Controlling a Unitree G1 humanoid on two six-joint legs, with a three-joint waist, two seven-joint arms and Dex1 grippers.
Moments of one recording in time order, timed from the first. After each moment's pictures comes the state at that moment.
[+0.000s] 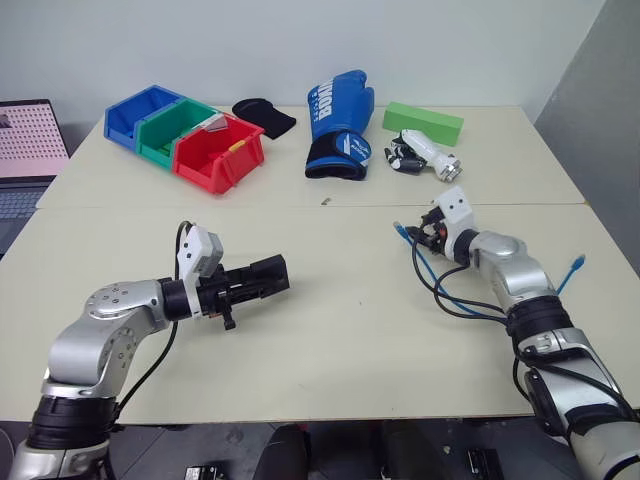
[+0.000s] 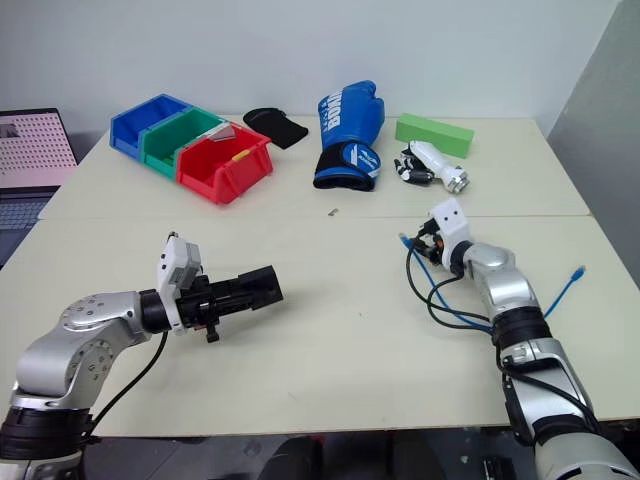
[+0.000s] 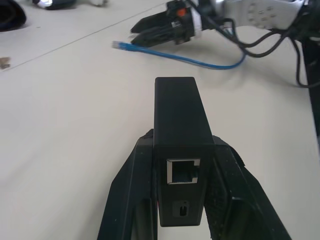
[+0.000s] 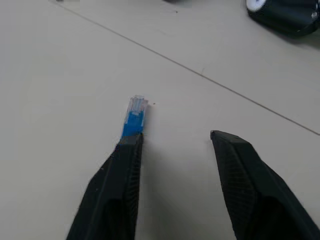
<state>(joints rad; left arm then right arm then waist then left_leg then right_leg) -0.23 0.71 0.14 -0.12 -0.53 0.49 -0.96 -0.76 -0.45 0.10 0.51 0.18 0.29 0.63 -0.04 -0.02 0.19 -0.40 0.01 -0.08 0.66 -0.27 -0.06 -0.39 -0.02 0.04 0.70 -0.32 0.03</state>
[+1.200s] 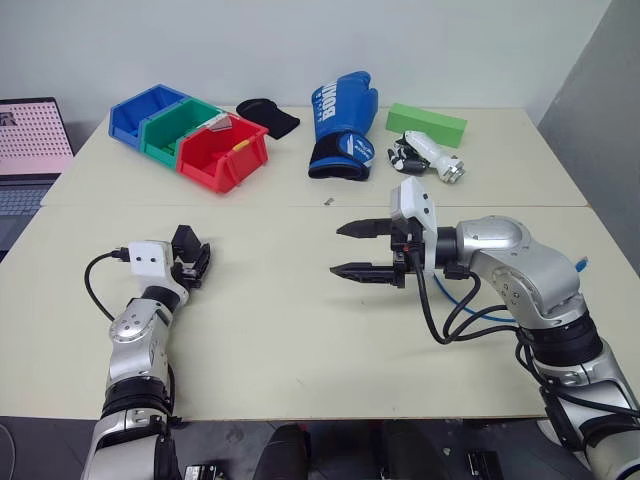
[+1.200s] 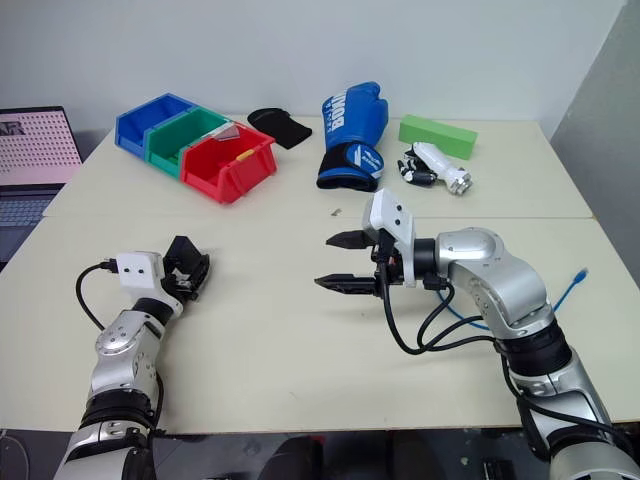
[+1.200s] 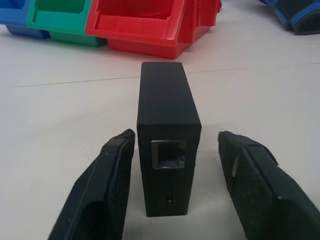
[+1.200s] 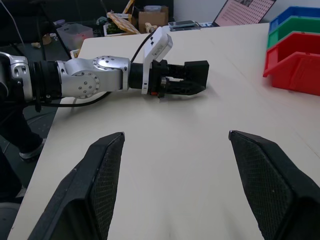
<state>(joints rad) -0.38 0.46 0.32 0.63 -0.27 -0.18 -0.45 -0.70 -0.51 0.23 -0.24 0.48 0.67 0.98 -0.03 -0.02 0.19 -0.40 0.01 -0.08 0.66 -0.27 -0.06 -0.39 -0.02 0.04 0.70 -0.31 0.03</state>
